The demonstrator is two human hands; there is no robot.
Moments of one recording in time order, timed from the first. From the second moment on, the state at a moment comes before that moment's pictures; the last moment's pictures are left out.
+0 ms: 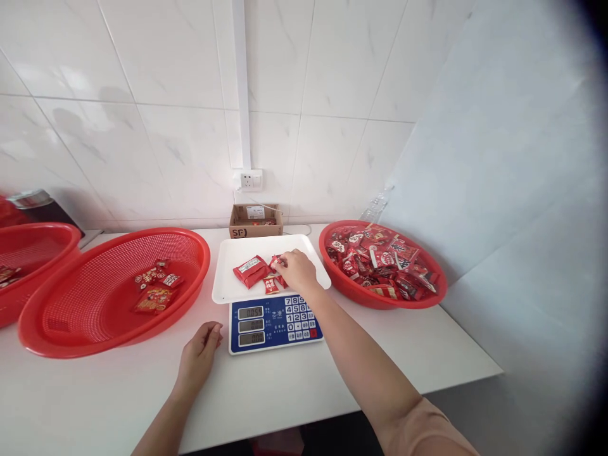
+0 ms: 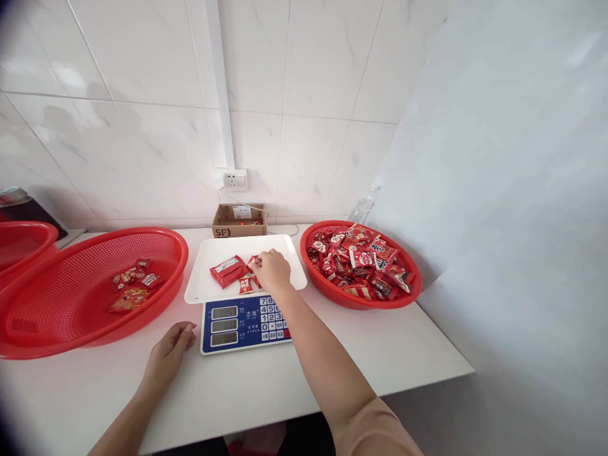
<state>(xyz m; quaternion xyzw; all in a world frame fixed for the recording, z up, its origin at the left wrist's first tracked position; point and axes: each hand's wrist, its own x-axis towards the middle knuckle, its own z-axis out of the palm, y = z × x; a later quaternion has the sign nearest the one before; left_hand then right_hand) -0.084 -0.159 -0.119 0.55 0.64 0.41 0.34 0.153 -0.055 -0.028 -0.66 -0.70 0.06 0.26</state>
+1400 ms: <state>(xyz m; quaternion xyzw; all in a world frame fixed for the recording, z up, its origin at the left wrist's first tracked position) -0.086 -0.156 -0.124 0.55 0.67 0.38 0.33 0.229 -0.163 -0.035 -0.43 -0.30 0.53 0.67</state>
